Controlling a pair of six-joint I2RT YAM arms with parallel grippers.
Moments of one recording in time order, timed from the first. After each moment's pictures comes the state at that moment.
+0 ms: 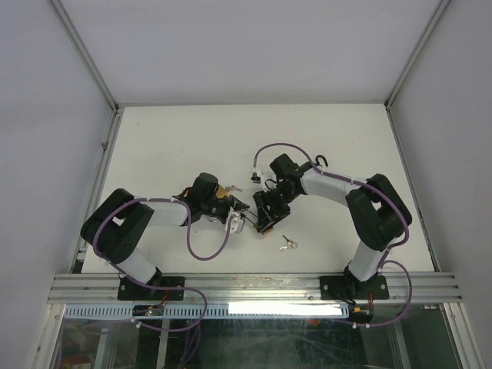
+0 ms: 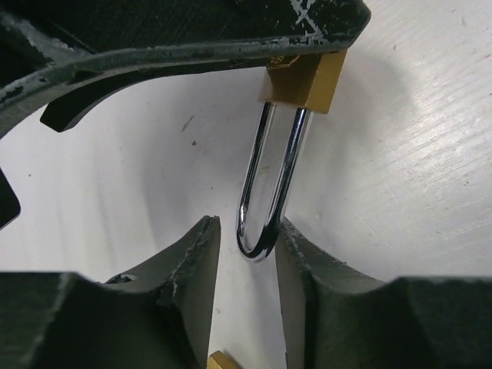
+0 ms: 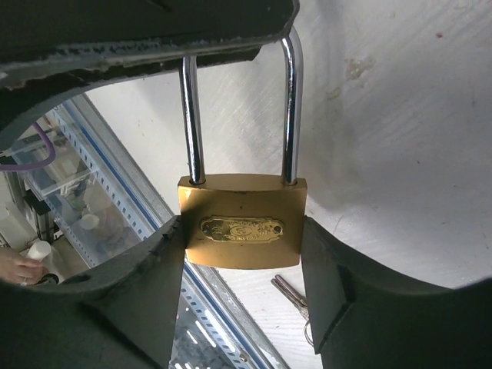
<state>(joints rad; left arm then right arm) -0.62 1.61 0.58 0.31 0.80 1.30 0.64 1.73 1.05 -0.64 -0.66 0.06</state>
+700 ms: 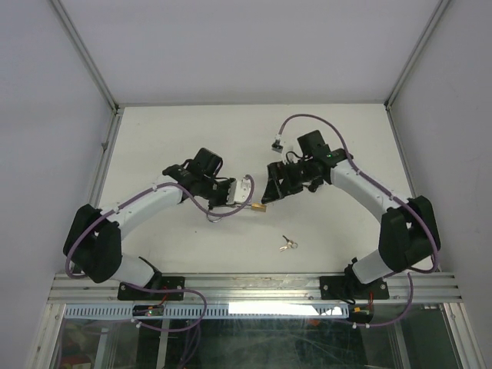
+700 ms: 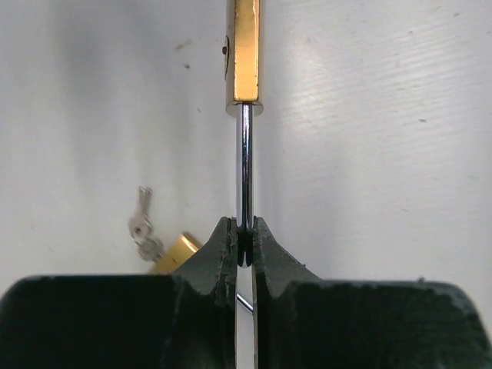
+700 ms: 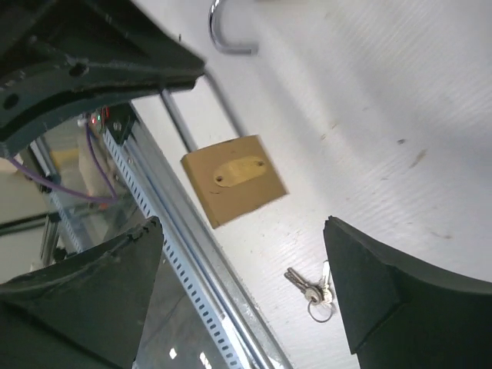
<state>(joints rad) -0.63 1.45 0.96 -0.49 0.60 1.06 0.49 1.53 1.09 -0.64 -0.76 0.09</state>
